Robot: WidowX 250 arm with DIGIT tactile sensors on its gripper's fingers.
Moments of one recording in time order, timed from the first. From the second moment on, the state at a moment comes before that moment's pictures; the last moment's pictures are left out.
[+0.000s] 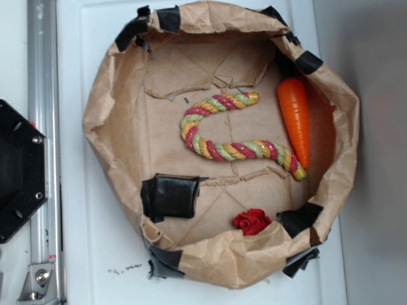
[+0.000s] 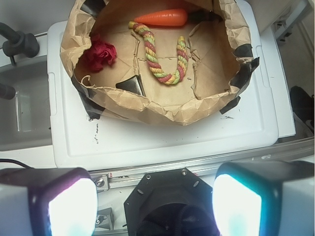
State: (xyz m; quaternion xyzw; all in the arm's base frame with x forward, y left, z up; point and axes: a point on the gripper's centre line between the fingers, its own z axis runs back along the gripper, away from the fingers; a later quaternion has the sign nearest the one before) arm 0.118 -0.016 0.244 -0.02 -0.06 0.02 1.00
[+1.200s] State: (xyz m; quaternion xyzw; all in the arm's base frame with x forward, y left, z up) arm 0.246 -0.021 0.117 0.00 -0.03 0.00 1.00
